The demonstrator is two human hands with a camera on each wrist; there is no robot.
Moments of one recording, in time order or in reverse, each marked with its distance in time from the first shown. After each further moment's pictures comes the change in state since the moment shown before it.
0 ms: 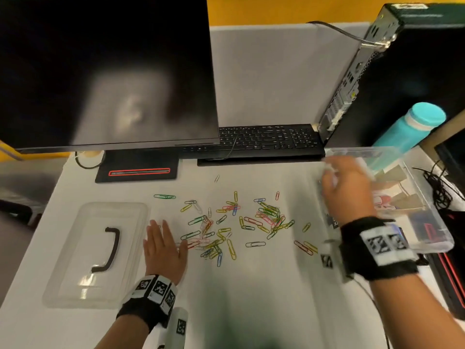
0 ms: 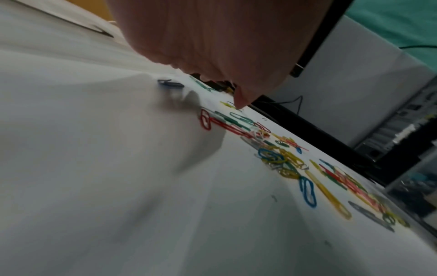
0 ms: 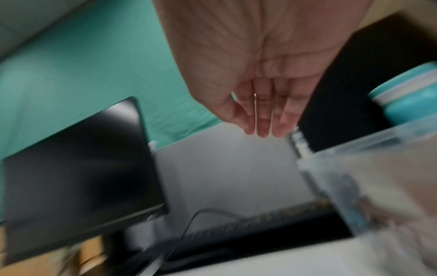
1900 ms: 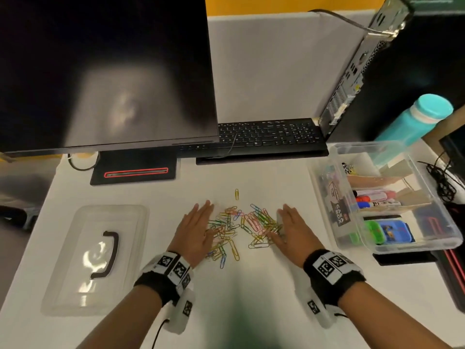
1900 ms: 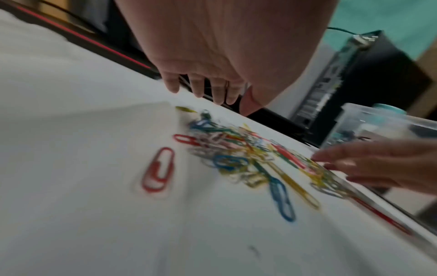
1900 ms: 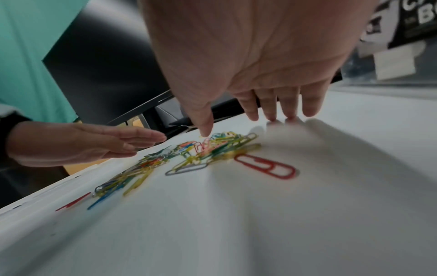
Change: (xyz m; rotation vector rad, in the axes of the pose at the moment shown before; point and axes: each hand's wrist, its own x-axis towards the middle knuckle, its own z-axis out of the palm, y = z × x) left_hand 0.029 0.043 -0.020 -0.050 -0.201 0.534; right_hand -0.072 0.040 0.108 -0.215 -0.775 -0.007
